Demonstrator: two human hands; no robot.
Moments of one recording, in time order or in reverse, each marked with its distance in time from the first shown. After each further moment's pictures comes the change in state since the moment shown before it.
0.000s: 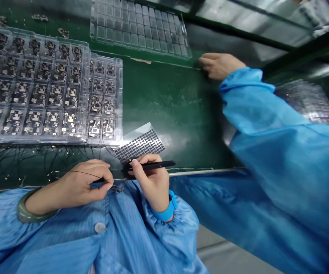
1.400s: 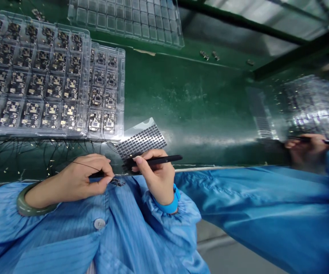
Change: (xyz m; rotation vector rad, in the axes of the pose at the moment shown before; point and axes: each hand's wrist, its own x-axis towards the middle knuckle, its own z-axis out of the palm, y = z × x) left_hand 0.002 0.005 -0.001 -0.047 0.076 -0.055; right_hand 0.003 -0.003 -0.006 0.184 -0.029 0.068
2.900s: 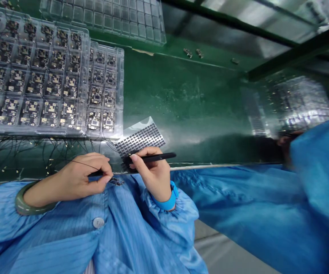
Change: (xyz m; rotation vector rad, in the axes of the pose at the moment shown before) left_hand -0.002 -0.001 -0.001 0.042 -0.017 0.030; right_hand 0.003 0.001 0.000 -0.076 -0.058 -0.077
